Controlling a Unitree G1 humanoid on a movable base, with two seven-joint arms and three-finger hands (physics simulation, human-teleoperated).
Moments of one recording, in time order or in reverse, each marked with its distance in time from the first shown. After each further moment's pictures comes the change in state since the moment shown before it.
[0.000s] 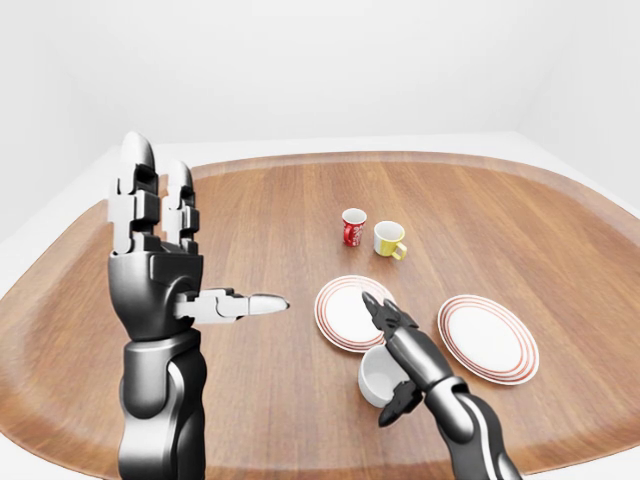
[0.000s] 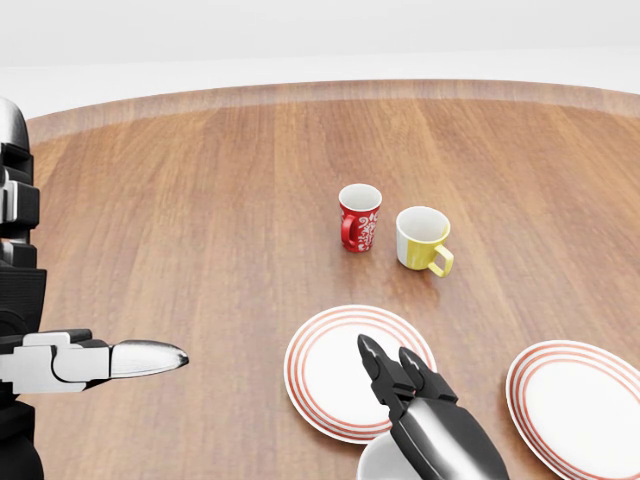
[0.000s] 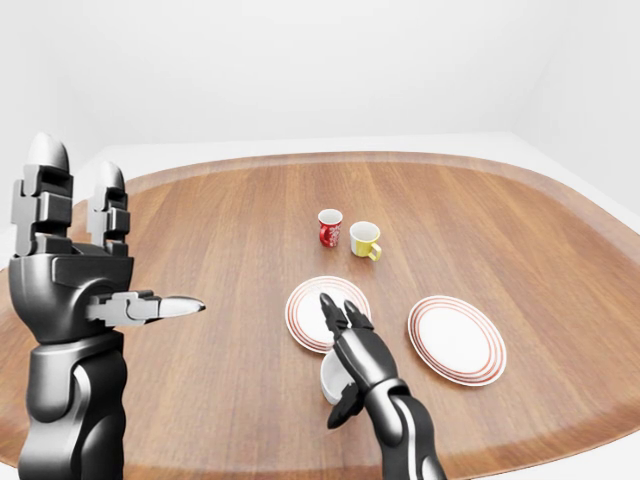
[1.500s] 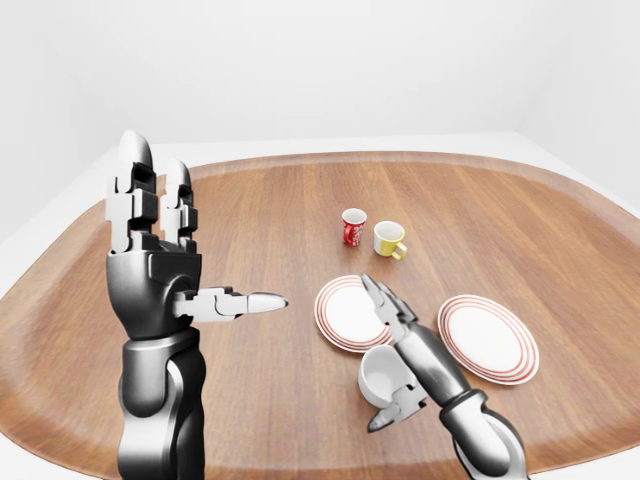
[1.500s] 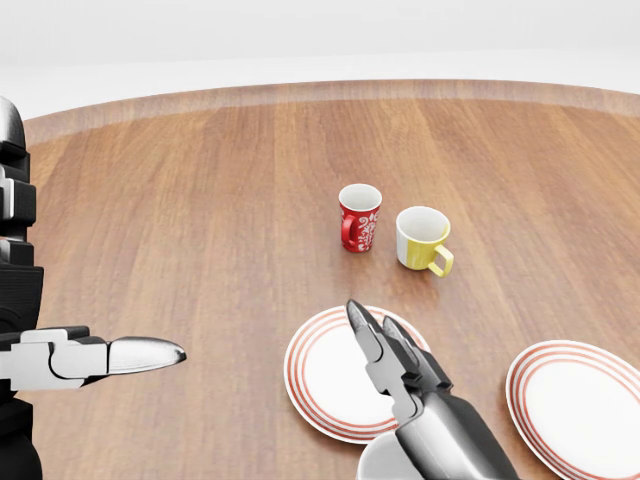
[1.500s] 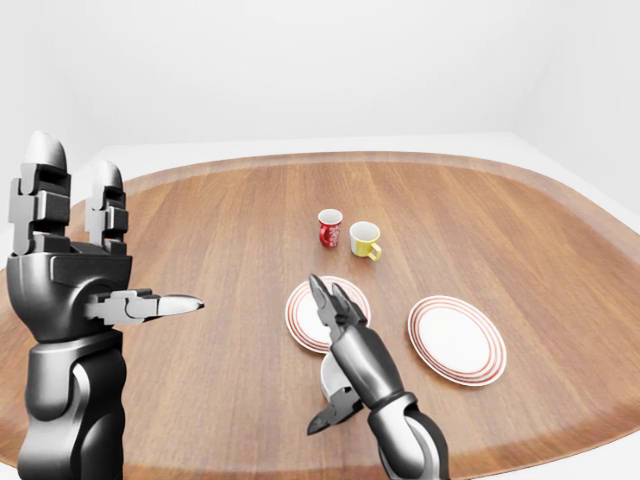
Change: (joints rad) left arm -0.008 0.003 0.006 0.005 -0.001 0.000 0.003; right arm 0.090 -0.036 0.050 -0.267 0.251 0.000 -0.053
